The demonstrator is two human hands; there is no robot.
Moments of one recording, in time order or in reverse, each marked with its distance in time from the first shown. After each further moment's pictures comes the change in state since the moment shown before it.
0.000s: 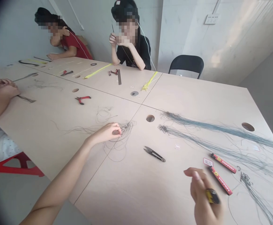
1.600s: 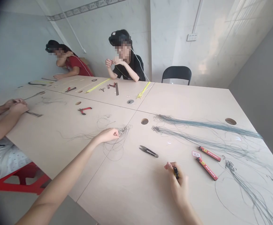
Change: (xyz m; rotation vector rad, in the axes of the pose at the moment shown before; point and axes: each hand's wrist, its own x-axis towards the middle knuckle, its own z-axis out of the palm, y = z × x) left_hand 0.007 0.022 -0.002 0.074 -0.015 -0.168; right_hand 0.012 0.046 0.029 -0.063 -0.158 0.027
